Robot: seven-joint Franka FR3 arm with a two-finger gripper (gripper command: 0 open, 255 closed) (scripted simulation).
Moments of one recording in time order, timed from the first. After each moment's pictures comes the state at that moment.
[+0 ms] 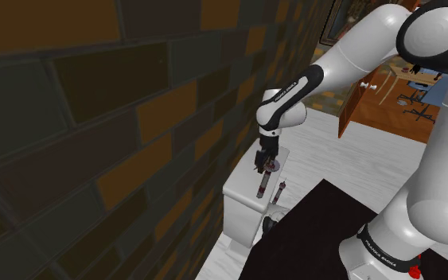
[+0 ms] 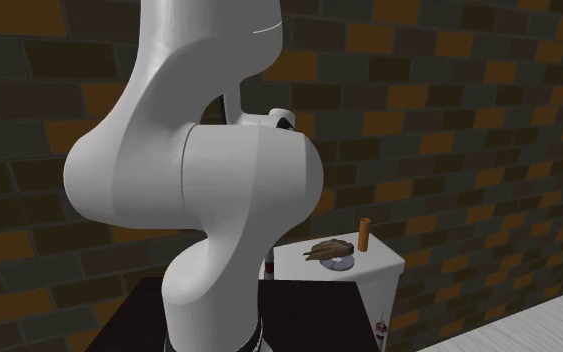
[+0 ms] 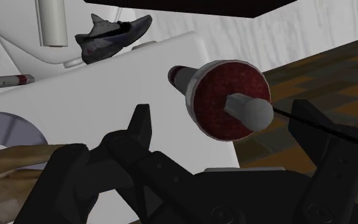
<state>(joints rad) 0.03 0.29 -0.13 -2.36 0.18 2.36 -0.36</state>
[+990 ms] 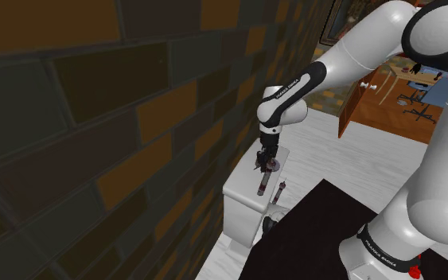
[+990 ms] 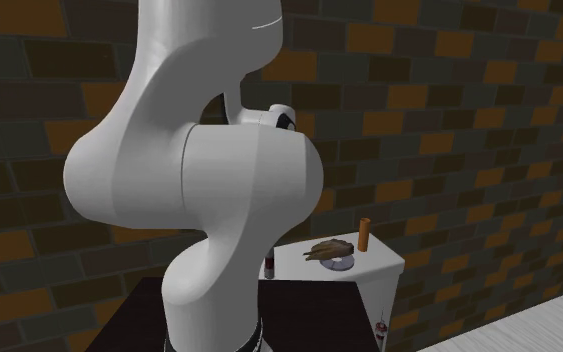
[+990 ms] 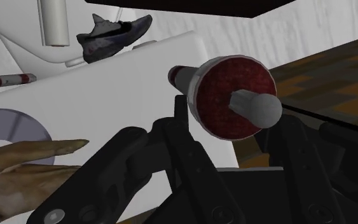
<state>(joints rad) 0.03 0.27 -0.14 -2.36 0.17 2.33 -0.35</state>
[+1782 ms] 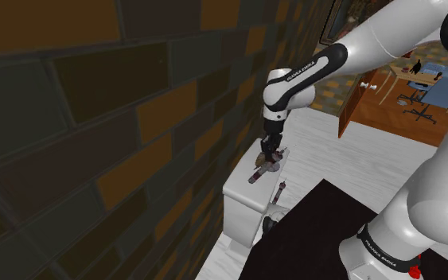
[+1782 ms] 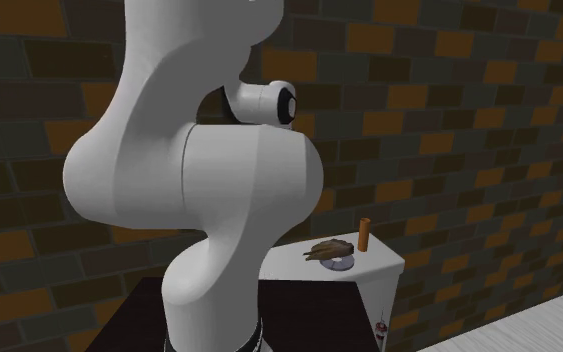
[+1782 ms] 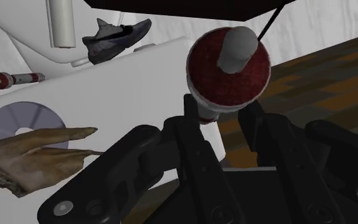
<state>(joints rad) 0.04 0.12 -0.15 -2.35 0.13 2.19 -0.31</state>
